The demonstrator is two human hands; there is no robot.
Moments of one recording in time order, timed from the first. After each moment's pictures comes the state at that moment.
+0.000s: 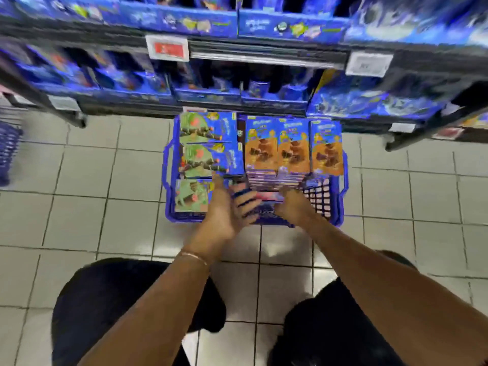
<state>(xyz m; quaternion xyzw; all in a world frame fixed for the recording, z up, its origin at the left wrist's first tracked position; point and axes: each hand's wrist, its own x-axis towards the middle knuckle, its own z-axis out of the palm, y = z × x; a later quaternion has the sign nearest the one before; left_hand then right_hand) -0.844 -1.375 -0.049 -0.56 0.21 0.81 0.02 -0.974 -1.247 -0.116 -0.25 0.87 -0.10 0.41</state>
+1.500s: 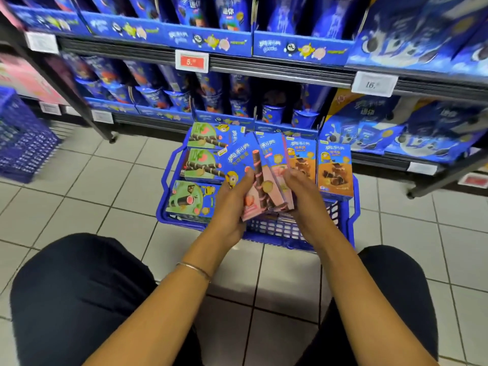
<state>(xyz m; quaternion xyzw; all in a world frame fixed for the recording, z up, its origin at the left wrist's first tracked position) -0.861 -1.324 -0.073 -0.42 0.34 0.81 -0.23 -0.977 -1.235 -0.082 -0.15 0.62 -0.63 0.43</state>
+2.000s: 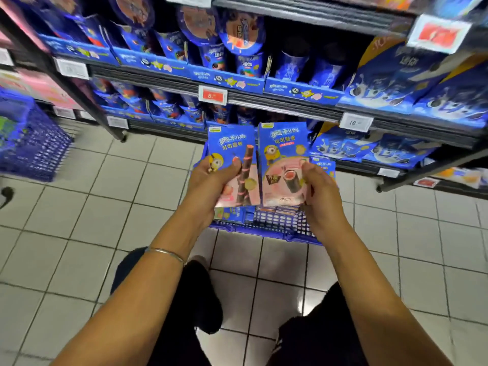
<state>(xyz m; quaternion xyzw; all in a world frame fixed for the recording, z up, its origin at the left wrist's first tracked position) -0.801 -1.416 0.112 -0.45 0.43 0.76 -0.18 -0.949 -1.273 0.112 0.01 0.64 -0.66 0.38</state>
